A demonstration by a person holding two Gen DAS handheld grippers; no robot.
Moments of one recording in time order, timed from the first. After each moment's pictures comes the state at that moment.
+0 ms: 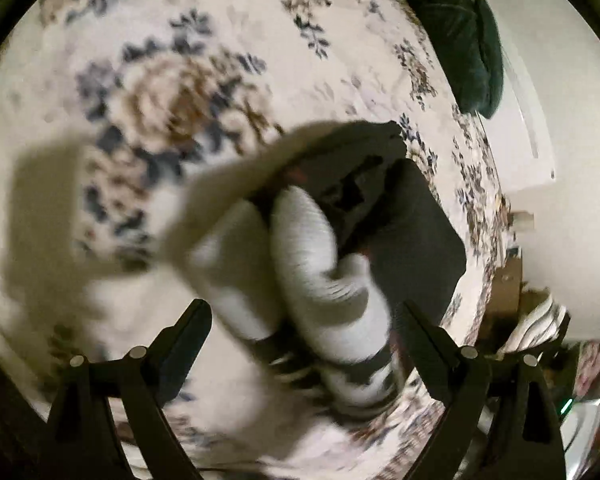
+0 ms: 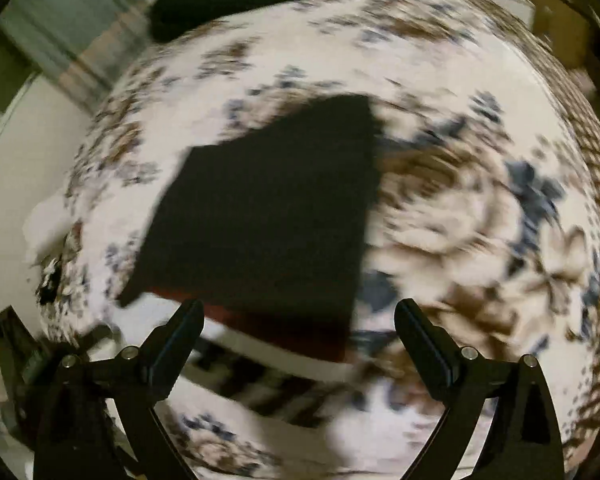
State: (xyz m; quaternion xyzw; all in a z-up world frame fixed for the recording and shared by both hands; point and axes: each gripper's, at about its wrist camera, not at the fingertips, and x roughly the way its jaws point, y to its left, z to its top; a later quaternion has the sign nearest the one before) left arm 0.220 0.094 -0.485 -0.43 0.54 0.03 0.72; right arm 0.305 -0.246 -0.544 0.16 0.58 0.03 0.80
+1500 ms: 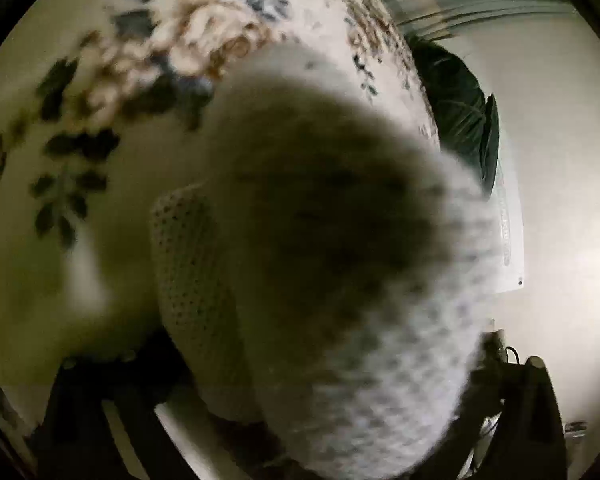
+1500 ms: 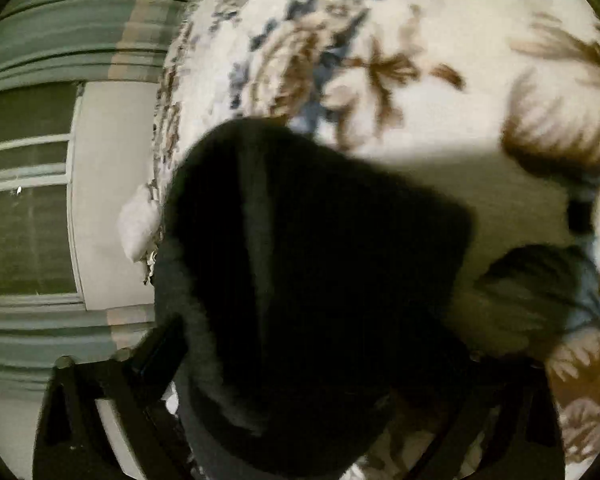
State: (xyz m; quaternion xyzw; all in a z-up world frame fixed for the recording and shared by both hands) left arm 0.210 0.079 -0.571 -0.55 0.36 0.09 0.75; right arm 0.544 -0.255 -0.727 0.32 0.65 0.28 0.63
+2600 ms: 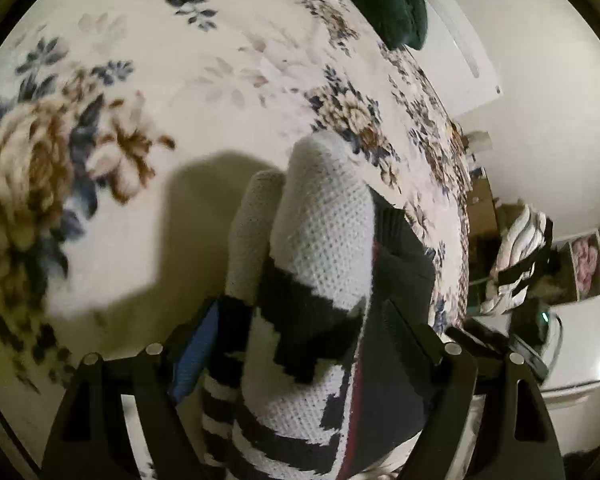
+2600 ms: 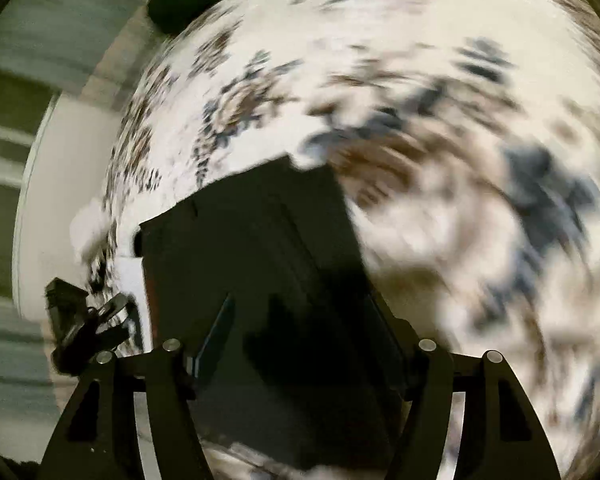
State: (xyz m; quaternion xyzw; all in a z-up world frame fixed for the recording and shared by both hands) left arm 0.298 0.074 -0.507 -0.35 0.54 -0.13 0.75; right arm 0.449 -0.296 -0.637 0.23 0.61 0.17 0.74
